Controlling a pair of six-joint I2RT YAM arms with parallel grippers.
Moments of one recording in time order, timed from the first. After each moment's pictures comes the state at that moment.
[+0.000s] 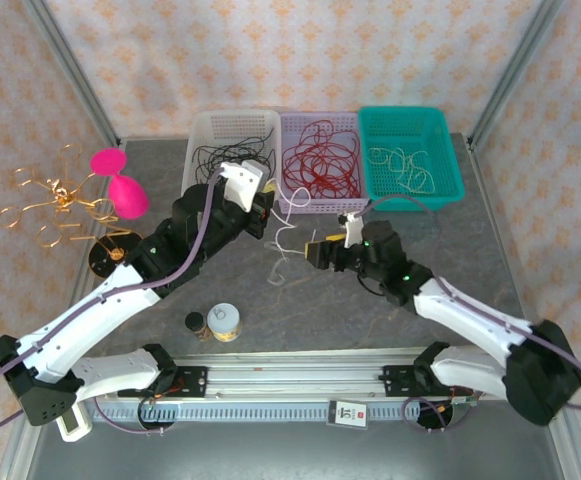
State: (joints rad) left arm -0.74 1.10 1.17 -0.27 -0.17 -0.04; right arm 0.64 1.07 0.62 0.08 -0.25 0.43
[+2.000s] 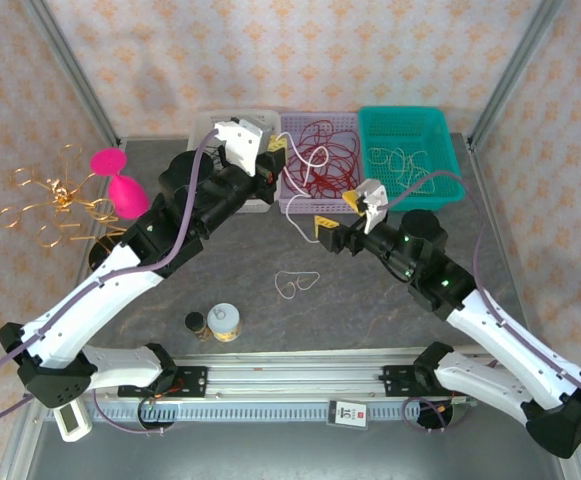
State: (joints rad) left arm -0.75 1.23 1.46 -0.21 -0.16 -0.02; right arm 0.67 0.87 0.85 -0.05 -0.15 0.06
